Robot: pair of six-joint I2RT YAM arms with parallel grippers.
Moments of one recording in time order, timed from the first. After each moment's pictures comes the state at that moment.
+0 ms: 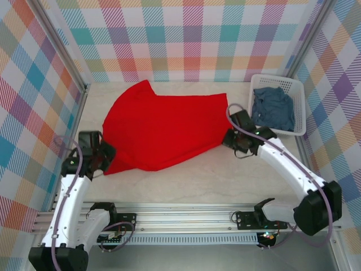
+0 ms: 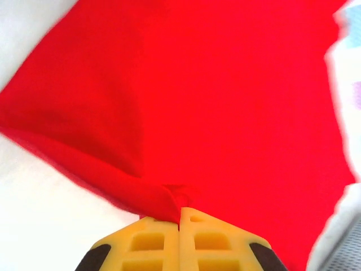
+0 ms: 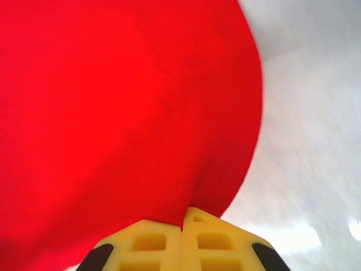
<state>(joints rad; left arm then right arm) -0.01 0.84 0.90 -0.90 0.04 -1.04 0.46 1.23 1.10 -0.83 0.08 0.77</state>
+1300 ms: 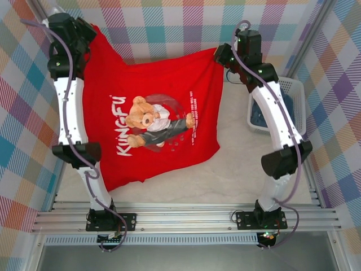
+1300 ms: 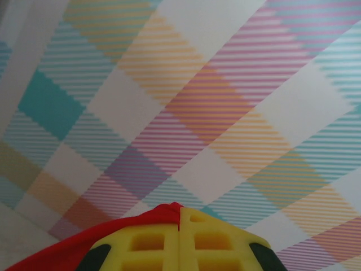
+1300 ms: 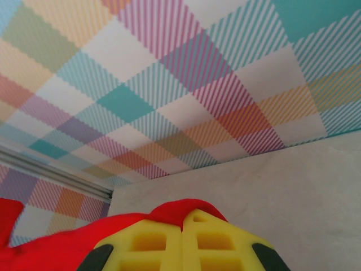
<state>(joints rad) 0.08 2.05 2.66 -0.72 -0.01 -0.75 0.31 1.89 2.26 -0.70 -0.09 0.66</state>
